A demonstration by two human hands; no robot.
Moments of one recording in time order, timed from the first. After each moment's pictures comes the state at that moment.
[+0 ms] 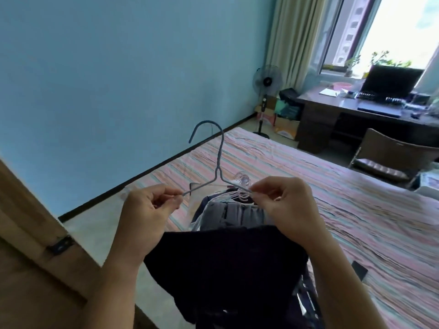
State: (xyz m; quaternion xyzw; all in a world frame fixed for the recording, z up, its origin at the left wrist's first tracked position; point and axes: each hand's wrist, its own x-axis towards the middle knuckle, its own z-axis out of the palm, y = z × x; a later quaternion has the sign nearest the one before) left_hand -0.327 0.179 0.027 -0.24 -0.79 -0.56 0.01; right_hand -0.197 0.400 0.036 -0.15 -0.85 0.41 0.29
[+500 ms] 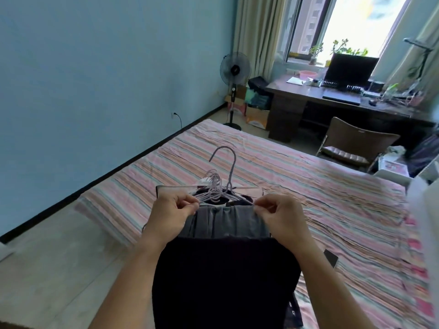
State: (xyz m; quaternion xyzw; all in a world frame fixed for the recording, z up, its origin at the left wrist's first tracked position) left_hand -0.392 0.343 -0.052 -0.30 -0.80 -0.50 -0.13; right_hand -0.215 0.525 -0.052 -0.30 -0.85 0.34 0.26
